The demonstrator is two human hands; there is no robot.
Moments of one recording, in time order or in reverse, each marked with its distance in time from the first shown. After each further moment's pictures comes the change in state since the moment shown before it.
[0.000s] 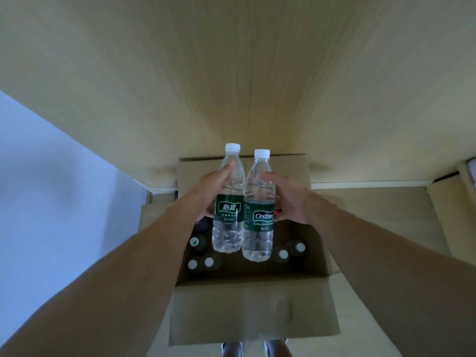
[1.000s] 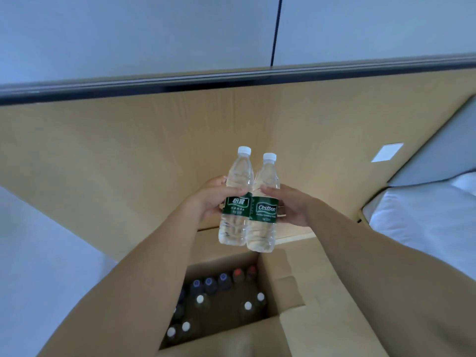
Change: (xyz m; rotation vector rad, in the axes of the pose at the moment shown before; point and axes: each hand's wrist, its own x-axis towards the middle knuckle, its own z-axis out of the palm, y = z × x) left_hand -0.189 0.217 0.090 0.038 -0.252 0.369; right_hand -0.269 -0.133 -0.057 -0.007 0.181 -0.349
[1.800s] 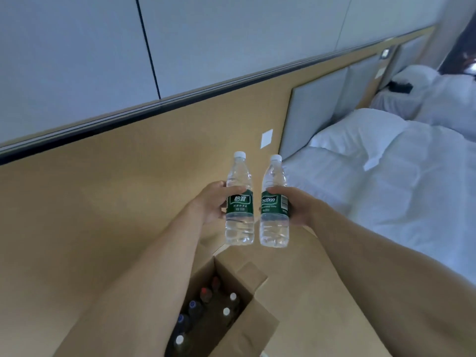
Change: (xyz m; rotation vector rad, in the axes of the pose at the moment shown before) left_hand -0.046 0.032 0.109 0.180 -0.499 0.052; right_hand -0.183 0.057 -0.020 0.505 0.403 -0.179
